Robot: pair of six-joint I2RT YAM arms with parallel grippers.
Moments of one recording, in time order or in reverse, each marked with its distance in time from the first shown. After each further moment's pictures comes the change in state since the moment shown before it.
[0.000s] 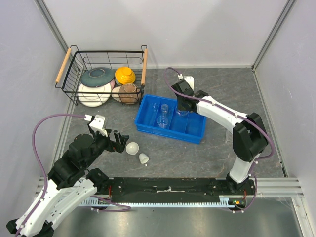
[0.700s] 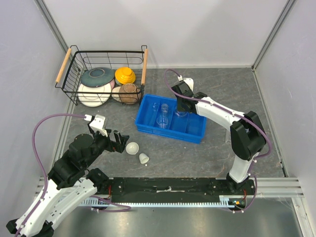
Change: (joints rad) left arm 0.000 0.000 0.000 0.000 0.000 0.000; right arm -0.010 0.026 -0.035 0.060 -0.032 0.008
